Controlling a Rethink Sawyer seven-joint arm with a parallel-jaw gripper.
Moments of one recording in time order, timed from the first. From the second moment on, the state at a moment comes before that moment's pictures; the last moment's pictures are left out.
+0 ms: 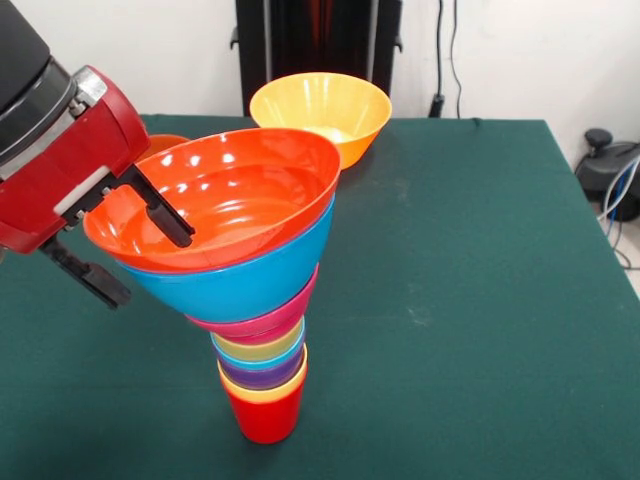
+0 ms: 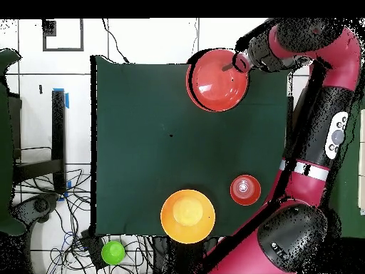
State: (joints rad) arm -0.77 -0.17 1.22 0.49 -0.71 1.75 0.84
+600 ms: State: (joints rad) arm -0.77 -0.17 1.18 0.49 -0.70 1.73 0.84
